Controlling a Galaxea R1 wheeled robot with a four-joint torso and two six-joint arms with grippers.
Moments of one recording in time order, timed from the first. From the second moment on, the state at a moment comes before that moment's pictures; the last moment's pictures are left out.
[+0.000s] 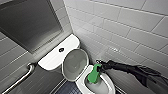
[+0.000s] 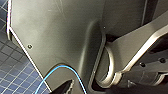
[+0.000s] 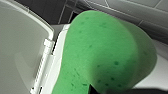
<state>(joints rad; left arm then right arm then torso) 1.39 3.06 -2.65 0.23 -0.01 -0.20 -0.29 2.97 -2.28 -0.34 -0.66 0.88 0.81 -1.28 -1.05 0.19</state>
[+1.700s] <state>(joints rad) 1.40 3.06 -2.65 0.23 -0.01 -0.20 -0.32 2.89 -2.27 -0.43 -0.64 0.84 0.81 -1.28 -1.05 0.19</state>
